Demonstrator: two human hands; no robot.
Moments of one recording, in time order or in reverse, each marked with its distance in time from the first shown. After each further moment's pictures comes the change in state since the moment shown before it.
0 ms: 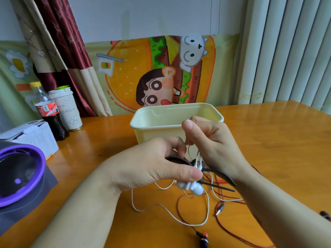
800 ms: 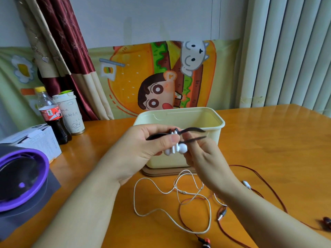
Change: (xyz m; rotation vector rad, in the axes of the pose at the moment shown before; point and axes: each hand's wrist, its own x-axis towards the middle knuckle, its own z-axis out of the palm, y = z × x) left_hand 0.004 -0.002 -0.011 -0.321 0.417 0.090; right_hand -0.010 0.012 0.019 0.109 -0.010 0.254
